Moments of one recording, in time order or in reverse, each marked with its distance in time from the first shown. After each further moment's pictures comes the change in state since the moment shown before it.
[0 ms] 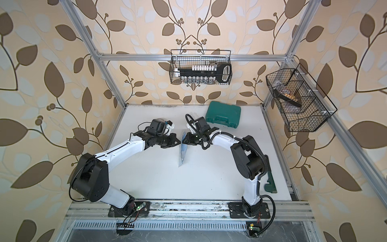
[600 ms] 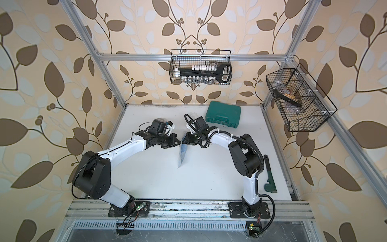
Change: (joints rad) left arm 0.000 0.021 0.000 0.006 0.000 -0.006; right arm 0.000 0.056 0.050 -0.059 0.002 -0.003
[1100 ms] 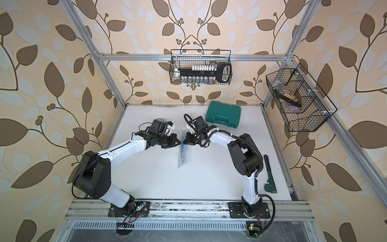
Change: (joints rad) left arm 0.000 0.005 0.000 0.002 0.000 0.000; right arm 0.000 0.009 0.028 -0.039 0.001 -0.007
